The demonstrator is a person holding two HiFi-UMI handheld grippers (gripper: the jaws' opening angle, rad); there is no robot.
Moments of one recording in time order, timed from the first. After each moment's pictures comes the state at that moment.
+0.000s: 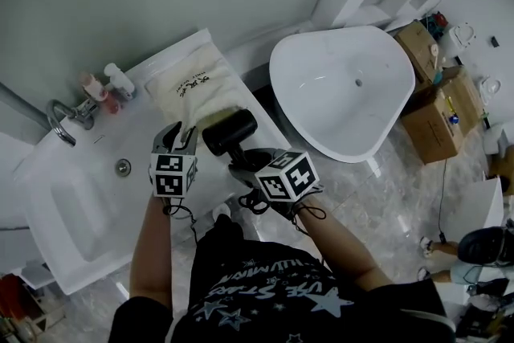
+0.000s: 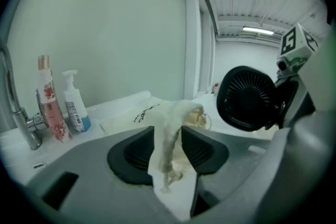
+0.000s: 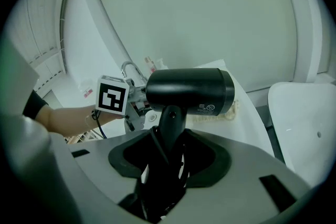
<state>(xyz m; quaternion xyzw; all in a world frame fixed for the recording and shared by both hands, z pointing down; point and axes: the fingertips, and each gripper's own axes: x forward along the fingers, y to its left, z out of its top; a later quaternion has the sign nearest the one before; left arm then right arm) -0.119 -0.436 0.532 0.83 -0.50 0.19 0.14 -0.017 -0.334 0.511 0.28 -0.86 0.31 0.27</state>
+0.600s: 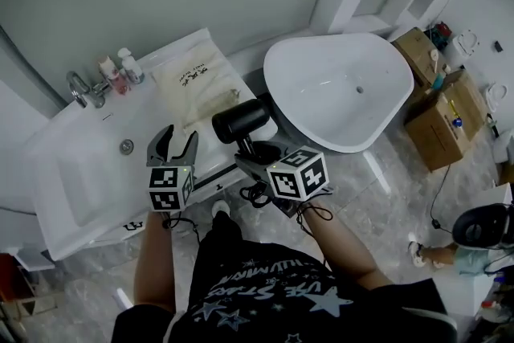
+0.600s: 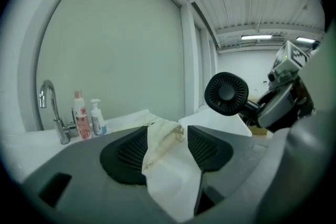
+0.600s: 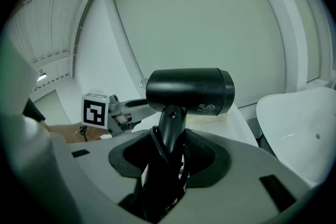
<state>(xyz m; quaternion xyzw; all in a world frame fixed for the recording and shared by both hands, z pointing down) -0.091 -0.301 0.444 0.82 -0.55 0.13 0.07 0.040 -0.243 0.447 0.31 -0.90 0.26 0.18</state>
